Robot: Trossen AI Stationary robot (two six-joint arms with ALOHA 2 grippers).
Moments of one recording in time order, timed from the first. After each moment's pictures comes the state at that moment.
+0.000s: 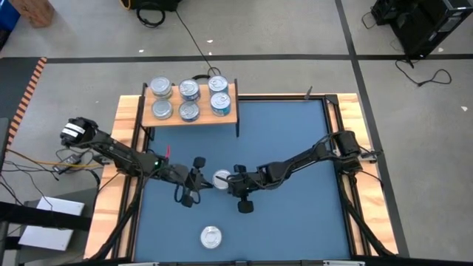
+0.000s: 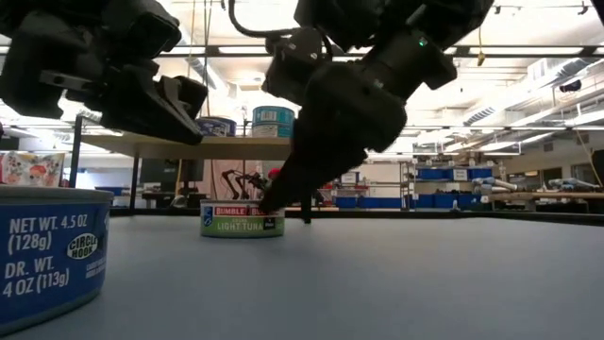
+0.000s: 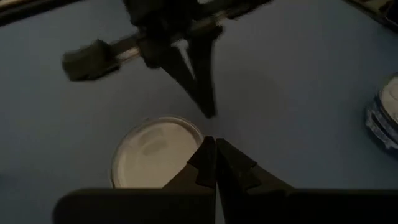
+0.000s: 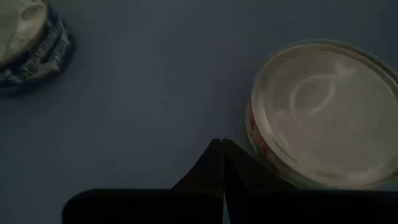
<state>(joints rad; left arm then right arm) -0.32 1.27 0.45 0.29 -0.13 0.12 0.22 2.02 1.19 0.03 0.03 0.13</state>
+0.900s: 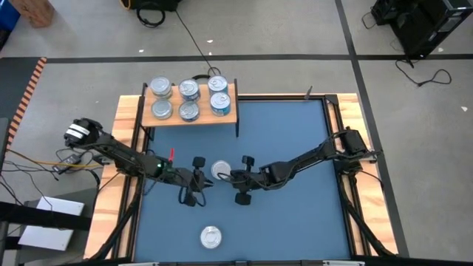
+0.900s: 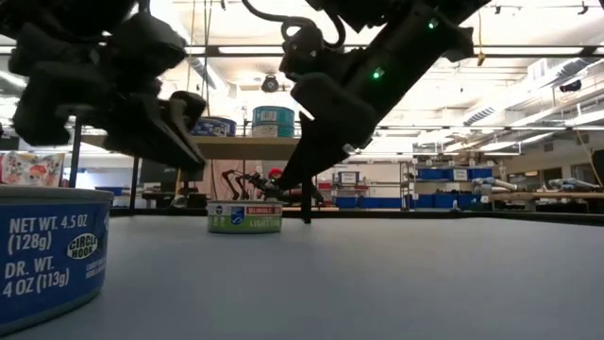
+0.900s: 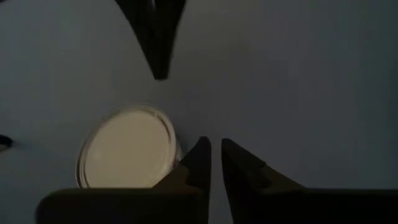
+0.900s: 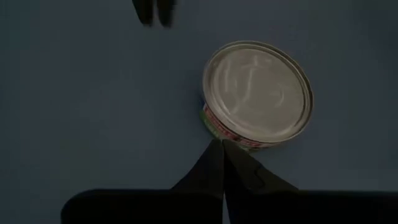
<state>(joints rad) -0.33 1.34 0.47 0.23 -0.24 0.10 0.25 1.96 1.19 -0.09 0.38 0.23</state>
